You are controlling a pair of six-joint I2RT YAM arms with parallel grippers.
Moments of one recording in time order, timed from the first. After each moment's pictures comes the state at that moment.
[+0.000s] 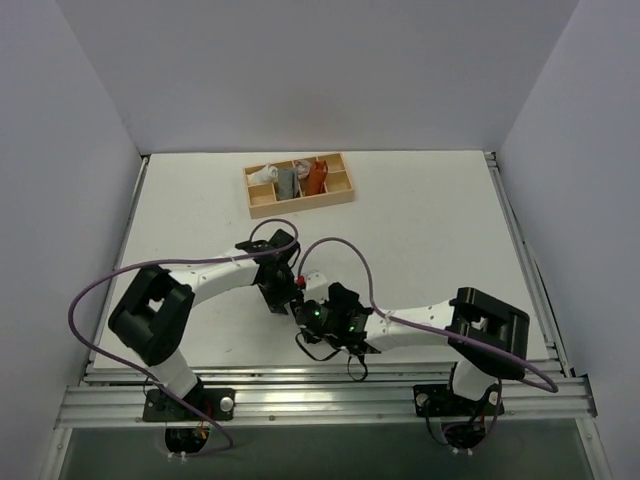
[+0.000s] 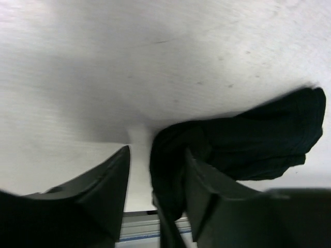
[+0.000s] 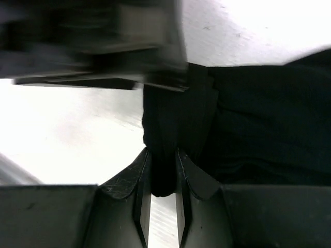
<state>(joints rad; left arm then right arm) -0.69 1.70 1.04 -0.65 0.03 -1.13 1.23 1.65 0.78 -0.01 0.44 0.66</state>
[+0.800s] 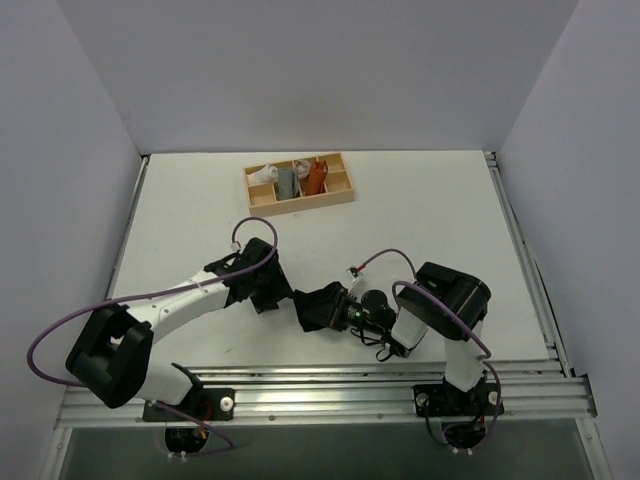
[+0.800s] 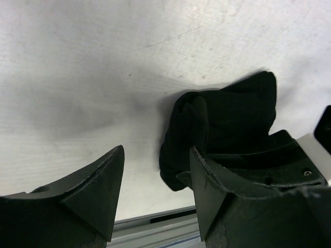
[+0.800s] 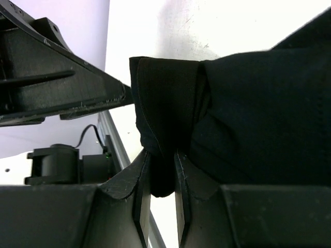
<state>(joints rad) -0.64 1.40 0.80 -0.46 0.00 -1.08 0.84 1.92 0.29 1.32 -0.25 1.13</state>
